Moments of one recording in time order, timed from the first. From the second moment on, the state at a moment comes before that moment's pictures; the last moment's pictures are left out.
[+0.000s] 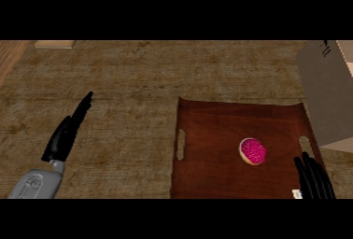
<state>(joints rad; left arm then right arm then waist) -0.16 0.36 -0.13 -1.30 -0.09 0.09 -0.05 0.59 0.00 0.20 -2.08 1.12 -0.30 -0.05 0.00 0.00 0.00</state>
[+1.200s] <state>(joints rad) -0.13 0.28 -0.04 -1.34 -0.19 0.00 -0.04 0.28 -0.02 0.18 -1.83 1.16 -0.24 0.11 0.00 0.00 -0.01</state>
